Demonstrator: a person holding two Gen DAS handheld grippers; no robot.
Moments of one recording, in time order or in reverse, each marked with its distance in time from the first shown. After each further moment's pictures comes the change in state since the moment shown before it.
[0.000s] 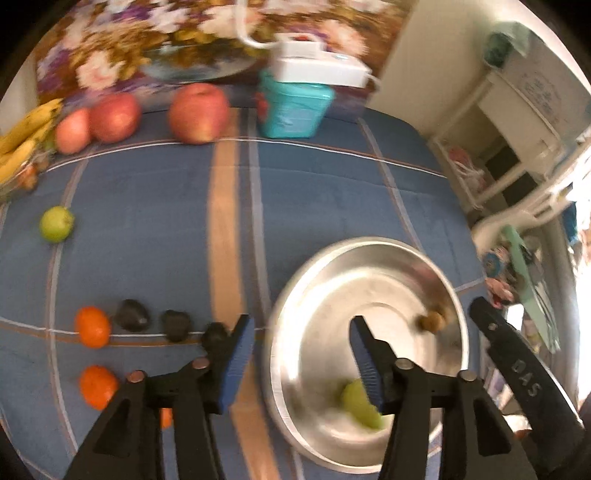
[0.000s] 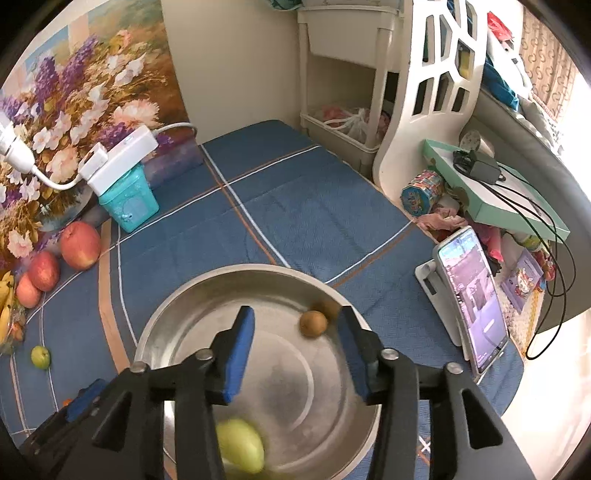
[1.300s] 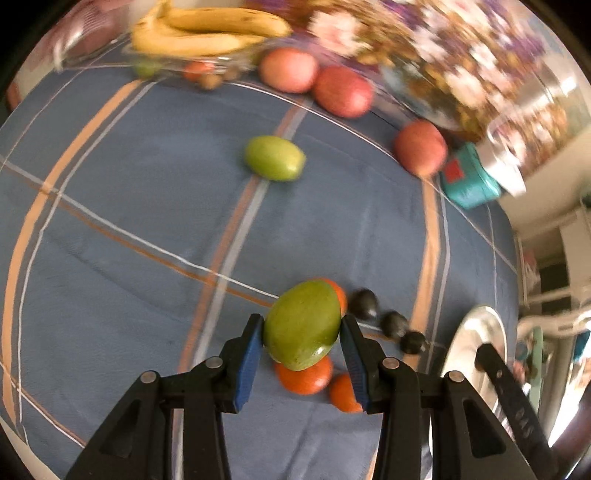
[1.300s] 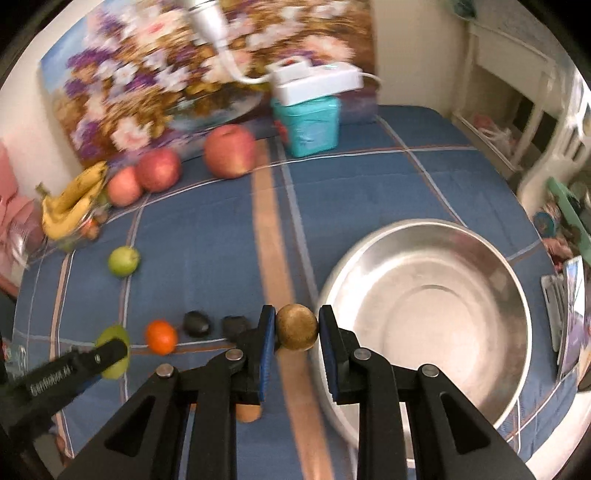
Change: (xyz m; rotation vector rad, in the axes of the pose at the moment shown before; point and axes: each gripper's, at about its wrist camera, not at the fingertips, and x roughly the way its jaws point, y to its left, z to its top) left arm -0.048 0.183 -0.038 -0.406 -0.015 0.065; right arm -0.006 0.122 -0.055 -0.252 0.079 0.282
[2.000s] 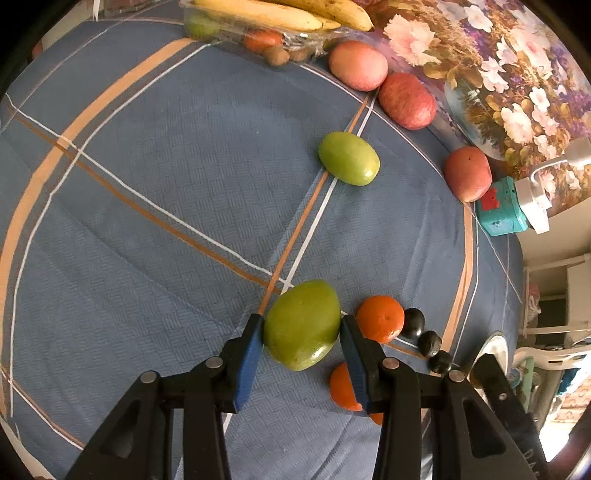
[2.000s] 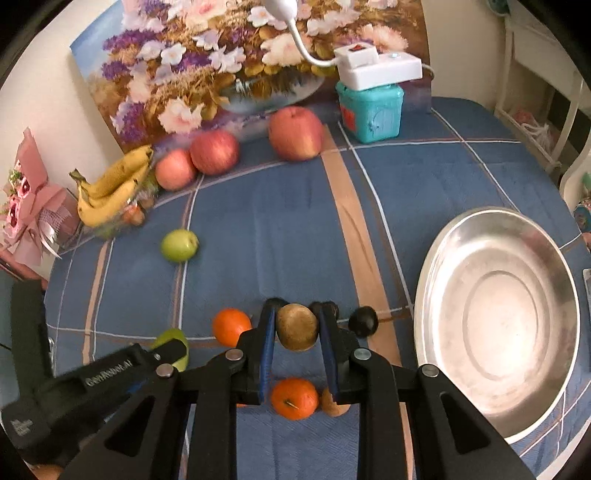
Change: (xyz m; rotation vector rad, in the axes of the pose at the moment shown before) left arm 0.010 0.063 0.010 -0.161 0.029 -0.003; right arm 0.006 0.070 -0.014 -0.045 0.018 0.142
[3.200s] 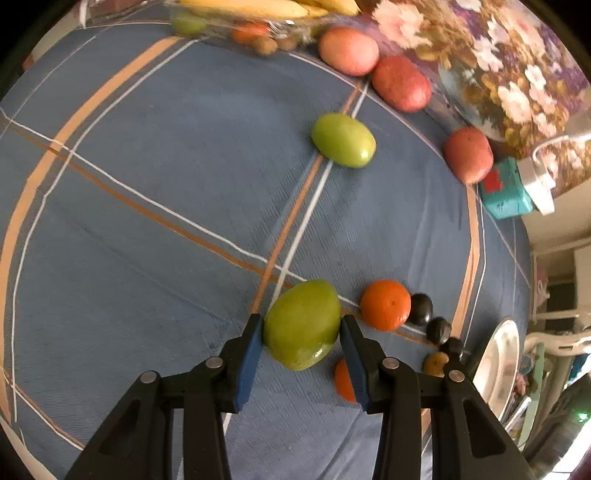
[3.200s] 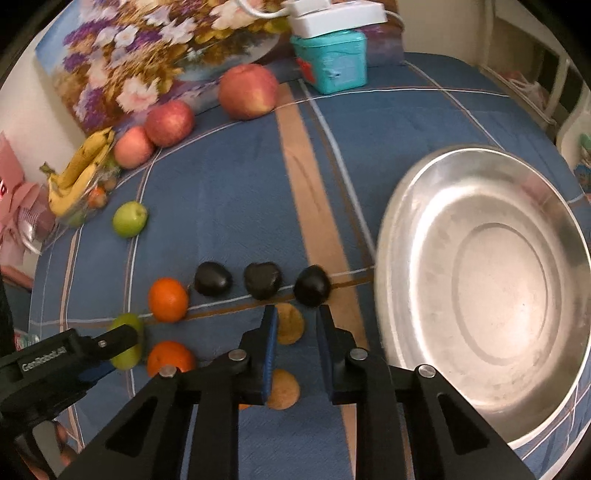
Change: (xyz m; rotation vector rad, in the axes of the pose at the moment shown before) left arm 0.006 0.003 -0.009 0.035 0.024 0.015; right arm 0.027 -0.042 -0.022 0.064 0.106 -0.018
